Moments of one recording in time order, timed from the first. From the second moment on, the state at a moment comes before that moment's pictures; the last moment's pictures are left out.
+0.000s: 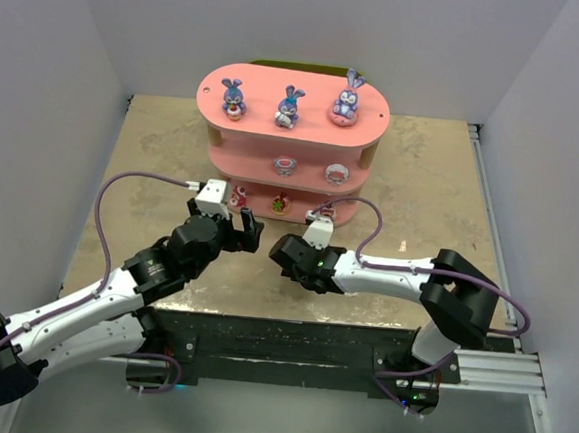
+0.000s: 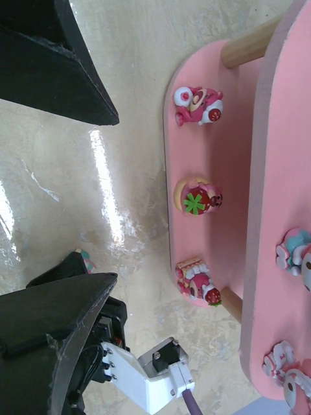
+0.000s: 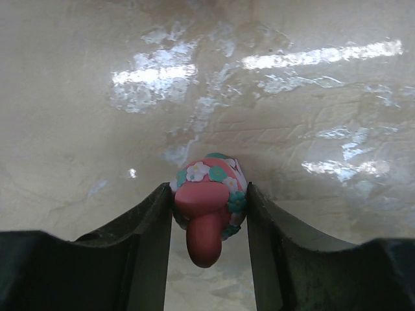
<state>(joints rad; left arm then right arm) -0.85 0.81 0.61 -0.14 -0.46 -0.47 1.10 1.62 0.93 -0.41 0.57 1.14</state>
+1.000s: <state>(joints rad) -0.85 0.88 0.48 -0.11 -0.39 -0.55 0.95 1.22 0.66 -0.27 0.55 1.08</state>
